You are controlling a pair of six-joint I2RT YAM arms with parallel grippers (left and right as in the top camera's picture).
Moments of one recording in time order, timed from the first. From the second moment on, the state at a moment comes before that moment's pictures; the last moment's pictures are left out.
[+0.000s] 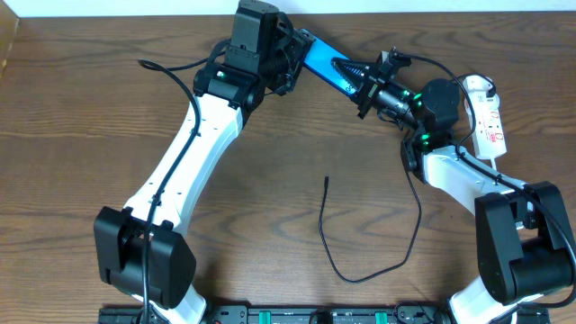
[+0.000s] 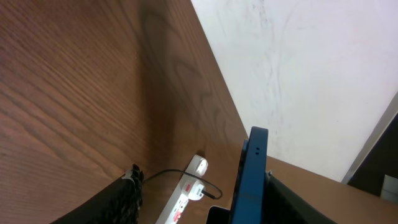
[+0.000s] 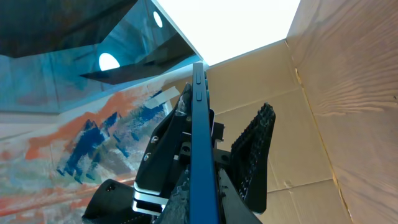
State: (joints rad) left arm -0.37 1.78 1.61 -0.47 0.23 -1.40; right arm 0.25 1.78 0.92 1.05 -0.74 2.04
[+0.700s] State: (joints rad) left arm -0.37 1.78 1.61 -0.44 0.23 -1.39; right arm 0.27 1.78 0.91 1.03 -0.74 2.10
